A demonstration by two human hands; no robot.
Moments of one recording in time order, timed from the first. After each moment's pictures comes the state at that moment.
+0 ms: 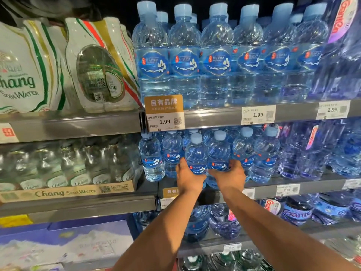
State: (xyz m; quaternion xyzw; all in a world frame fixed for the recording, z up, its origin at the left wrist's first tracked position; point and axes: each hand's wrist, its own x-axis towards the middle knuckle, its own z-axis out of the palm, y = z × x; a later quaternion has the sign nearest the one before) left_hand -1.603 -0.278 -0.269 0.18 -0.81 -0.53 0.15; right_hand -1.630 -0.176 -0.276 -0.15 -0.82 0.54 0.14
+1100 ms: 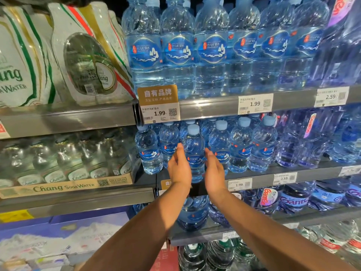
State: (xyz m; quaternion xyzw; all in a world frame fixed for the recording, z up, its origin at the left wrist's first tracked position) left_hand -1.595 -0.281 -0.256 0.21 -0.60 -0.75 0.20; right_hand -1.592 -0.209 -0.268 -0.04 -0.66 0.75 0.01
